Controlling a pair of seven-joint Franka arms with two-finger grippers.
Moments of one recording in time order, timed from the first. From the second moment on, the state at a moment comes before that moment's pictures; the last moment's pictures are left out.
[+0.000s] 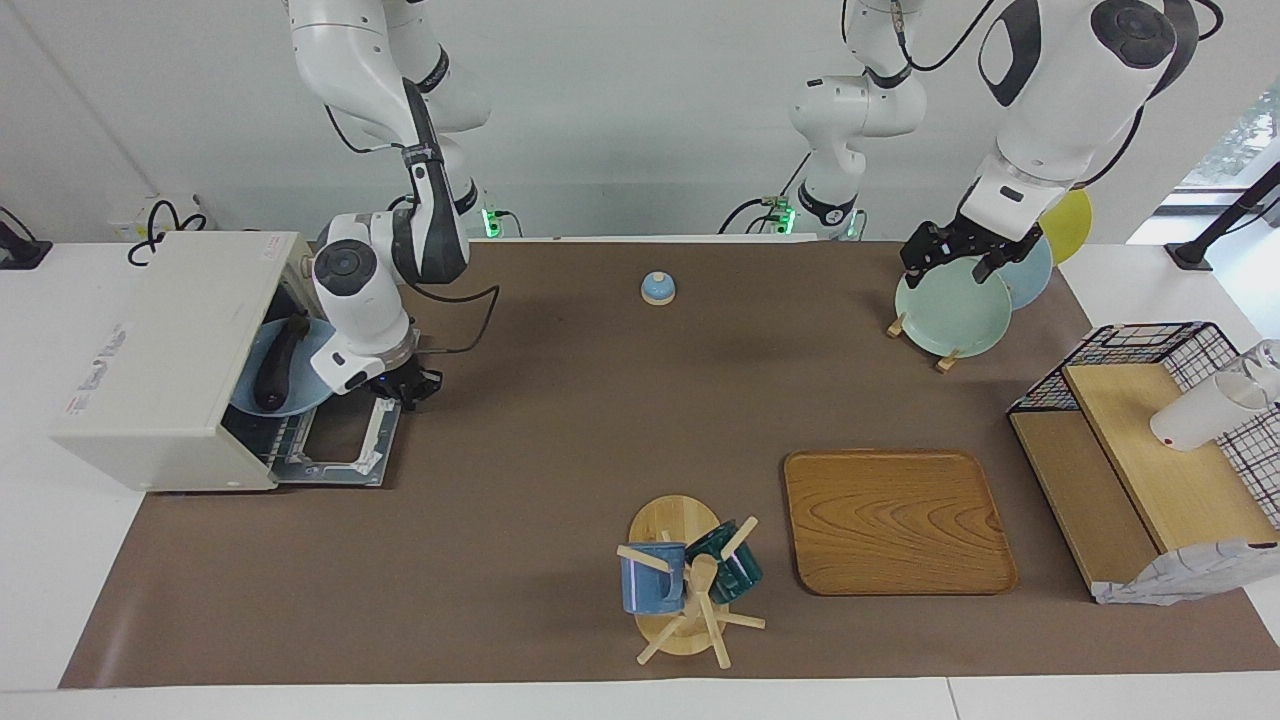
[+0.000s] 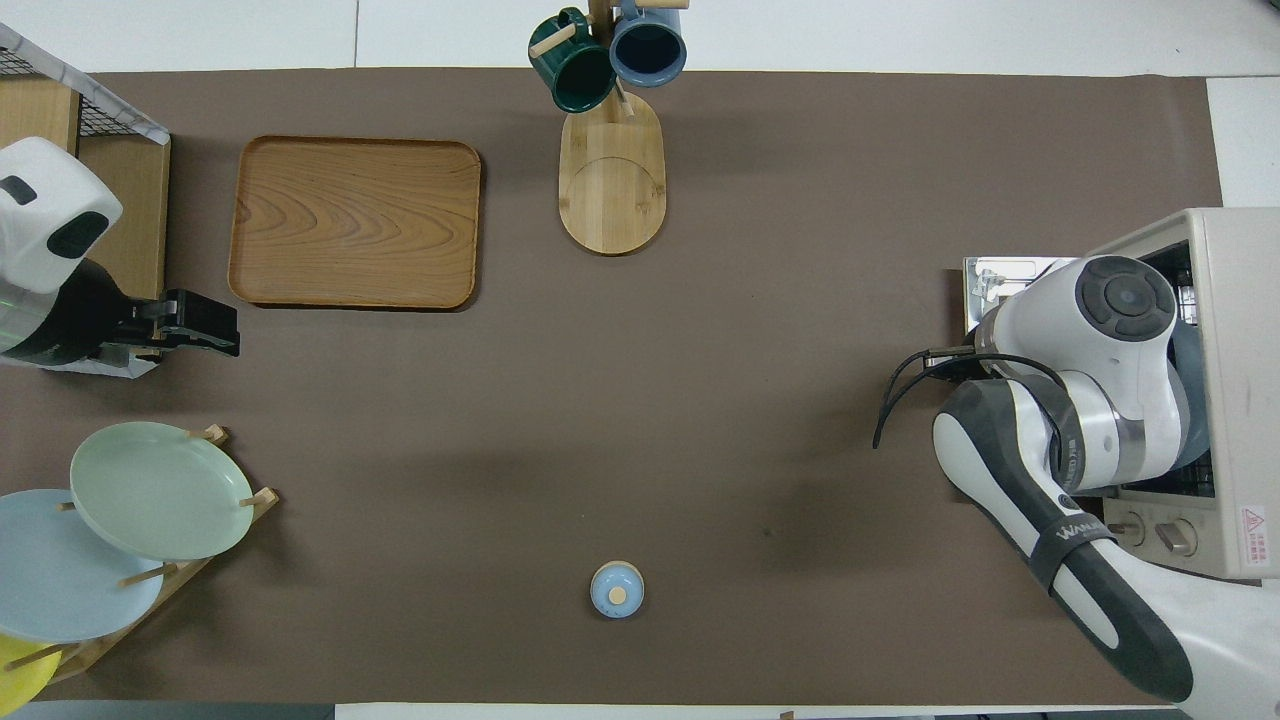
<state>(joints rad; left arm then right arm) -0.08 -0.05 -0.06 -1.72 -0.03 1.59 -0.15 0.11 0.16 -0.05 -2.21 -0.10 2.30 0.13</state>
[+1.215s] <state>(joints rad) -0.08 -0.06 -0.06 -1.72 -0.03 1.59 -0.15 -0.05 0.05 -0.06 -1.88 -0.18 1.72 -0.33</state>
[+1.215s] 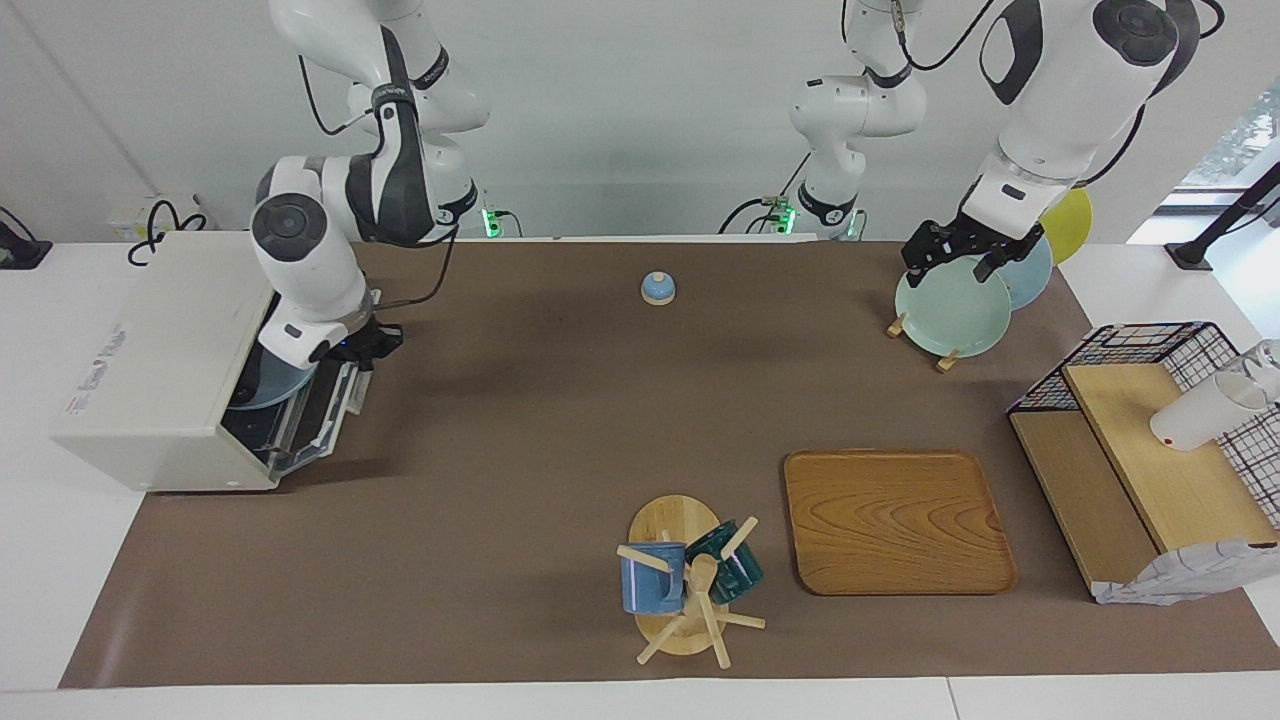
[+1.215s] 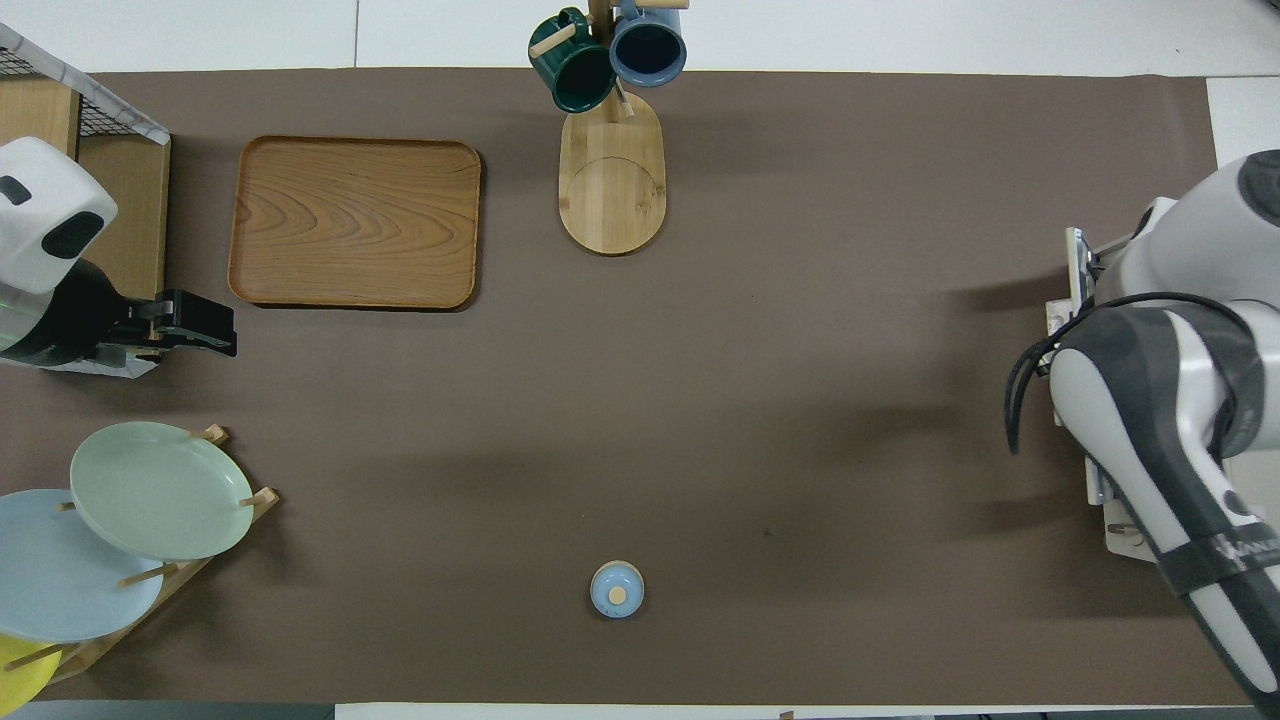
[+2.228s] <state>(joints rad) -0.08 -0.06 -0.06 -1.72 -0.03 1.59 -0.15 -0.03 -0.01 -0.05 -1.60 -0.09 1.46 -0.26</state>
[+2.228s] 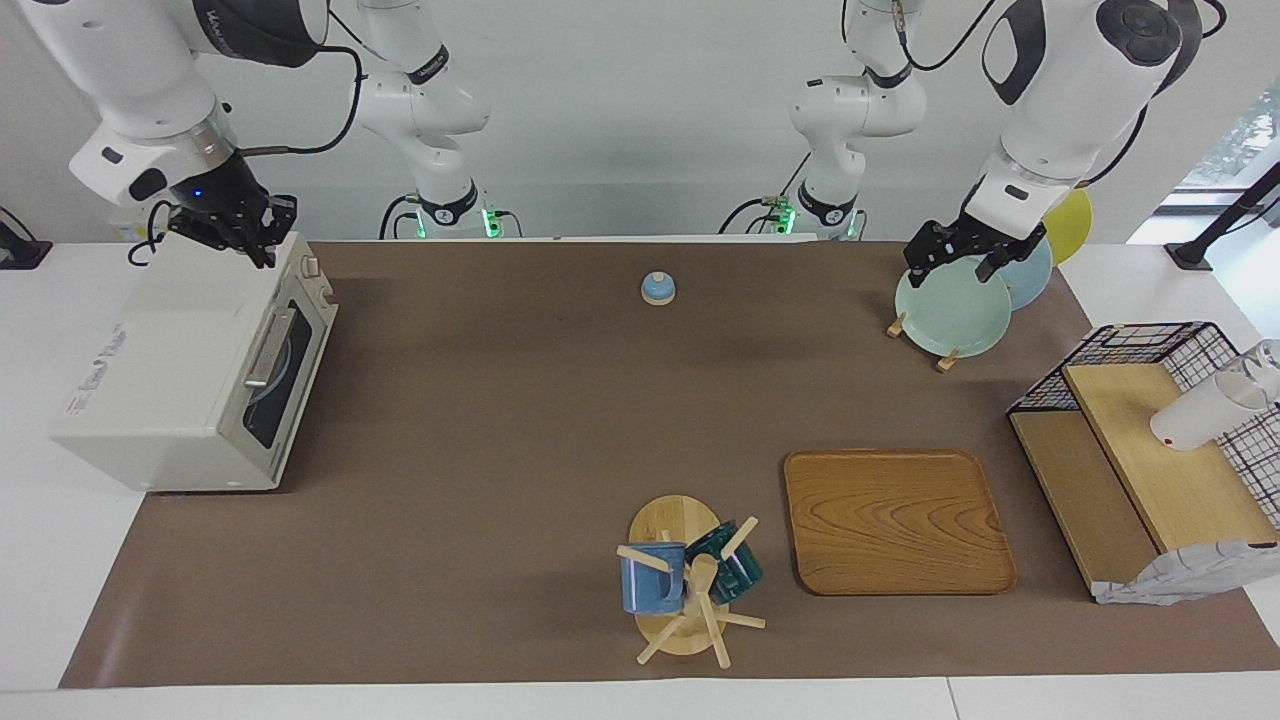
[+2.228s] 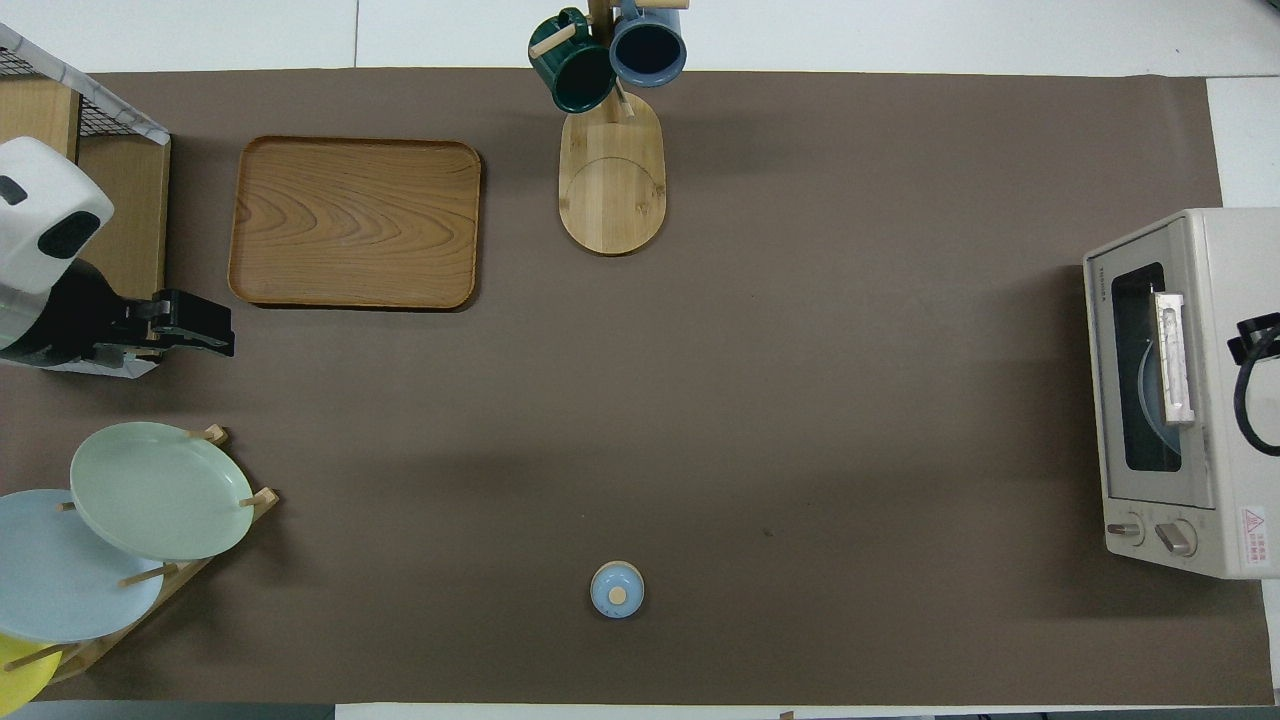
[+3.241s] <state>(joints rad) -0.08 -0.06 -0.06 -1.72 -0.03 1.59 -0.15 0.00 -0.02 -0.10 -1.60 -0.06 1.46 -0.17</state>
